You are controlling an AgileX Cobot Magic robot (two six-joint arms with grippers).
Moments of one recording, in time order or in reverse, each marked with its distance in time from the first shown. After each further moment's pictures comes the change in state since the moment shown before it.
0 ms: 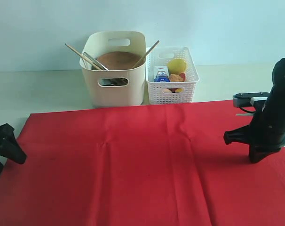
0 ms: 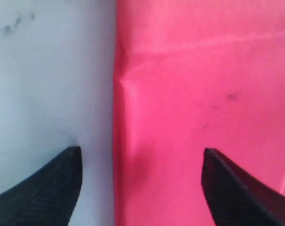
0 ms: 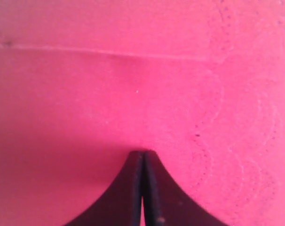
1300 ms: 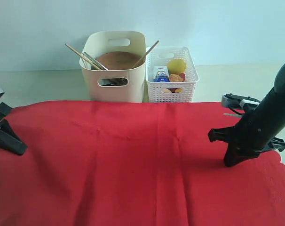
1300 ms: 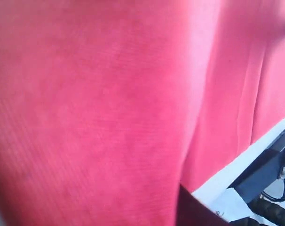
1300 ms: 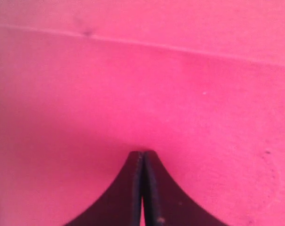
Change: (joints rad) left arm -0.017 -0.072 -0.037 -0.126 0.254 0.078; right arm 0.000 0.000 0.041 0.438 -0.019 -0.351
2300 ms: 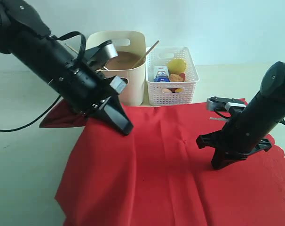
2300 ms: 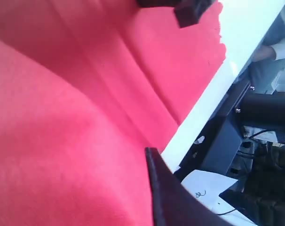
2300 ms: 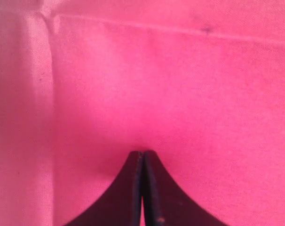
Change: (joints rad) left arm -0.637 -0.057 -0.270 -0.096 -0.002 -0.212; right arm 0.076 0.000 0.012 0.044 -0.012 -0.083
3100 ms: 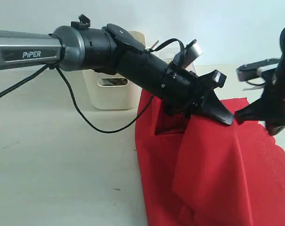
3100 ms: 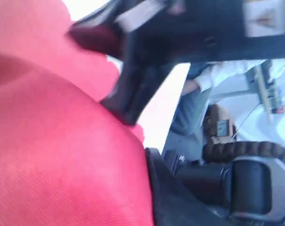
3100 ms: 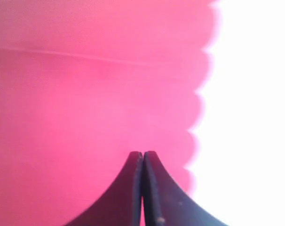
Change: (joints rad) left arm -0.241 0.376 -0.400 -0.390 -0.131 0.095; right arm 0.004 -0.206 -0.114 -0.724 0.221 0.549
